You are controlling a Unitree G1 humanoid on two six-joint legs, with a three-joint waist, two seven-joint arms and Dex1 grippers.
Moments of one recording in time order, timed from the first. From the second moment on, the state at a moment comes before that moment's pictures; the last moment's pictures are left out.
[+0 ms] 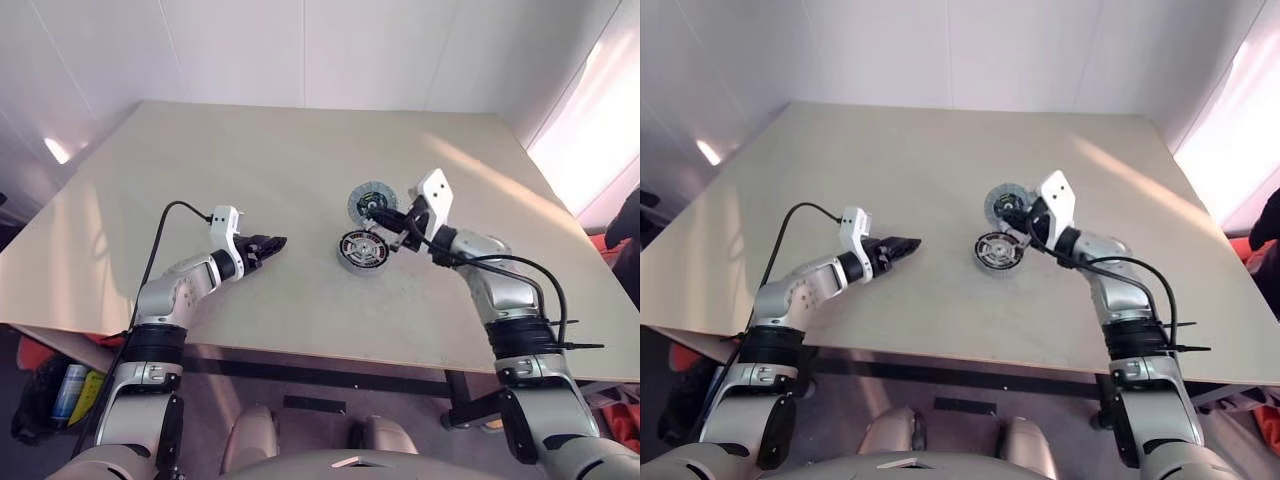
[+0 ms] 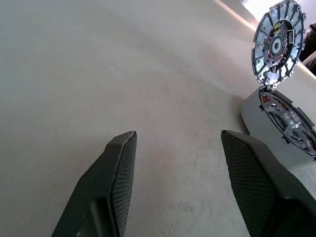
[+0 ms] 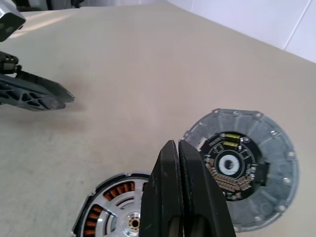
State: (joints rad) left arm -0.46 0.28 0.11 0.27 -0.46 0.68 -0.61; right arm -0.50 -0.43 0.00 0.25 0.21 0.18 0.82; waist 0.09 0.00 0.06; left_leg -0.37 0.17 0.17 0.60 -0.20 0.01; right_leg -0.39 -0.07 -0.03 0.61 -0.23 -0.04
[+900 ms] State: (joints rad) left arm -0.46 0.27 0.11 0.27 -0.46 0.67 -0.62; right arm -0.50 -0.59 0.09 0.47 -0.03 0.02 0.83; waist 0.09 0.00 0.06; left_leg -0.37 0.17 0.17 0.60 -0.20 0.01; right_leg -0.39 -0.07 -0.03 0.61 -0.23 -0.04
